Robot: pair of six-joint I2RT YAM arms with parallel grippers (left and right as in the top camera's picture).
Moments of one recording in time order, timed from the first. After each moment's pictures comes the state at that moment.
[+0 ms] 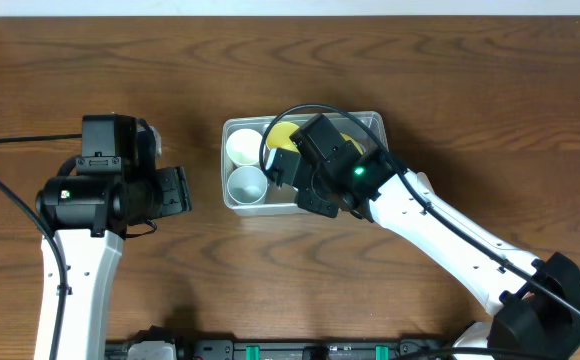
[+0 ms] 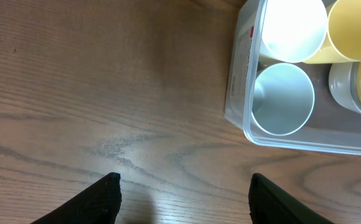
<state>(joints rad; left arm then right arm) 0.01 1.19 1.20 -1.20 0.10 -0.20 0.73 1.65 1.28 -0.76 -0.03 -0.54</state>
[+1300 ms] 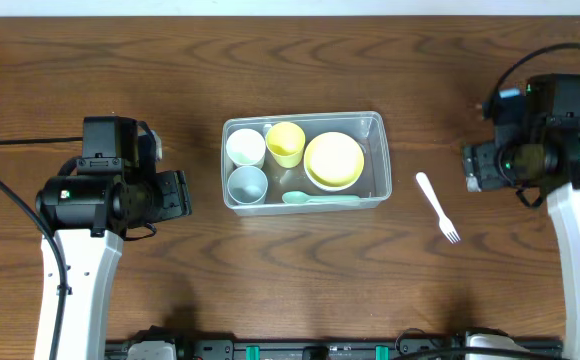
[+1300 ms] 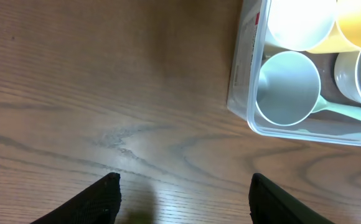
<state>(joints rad) 0.01 1.19 1.20 -1.24 0.10 -0.20 -0.07 1.38 1.37 -1.22 0.00 -0.24</state>
